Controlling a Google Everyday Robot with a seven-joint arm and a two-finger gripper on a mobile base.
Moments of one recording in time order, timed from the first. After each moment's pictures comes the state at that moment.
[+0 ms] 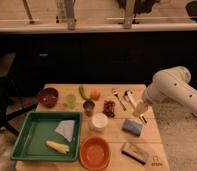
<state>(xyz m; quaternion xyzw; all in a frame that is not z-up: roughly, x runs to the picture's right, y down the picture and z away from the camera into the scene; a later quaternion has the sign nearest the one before) 0.232 0.091 0.730 -0.24 -0.01 0.35 0.91</state>
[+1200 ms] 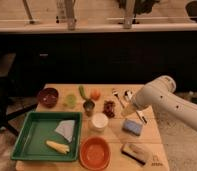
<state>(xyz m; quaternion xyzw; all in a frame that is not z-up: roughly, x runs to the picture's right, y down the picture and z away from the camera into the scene) 0.181 0.095 0.761 -0.18 -0.02 0.41 0.89</state>
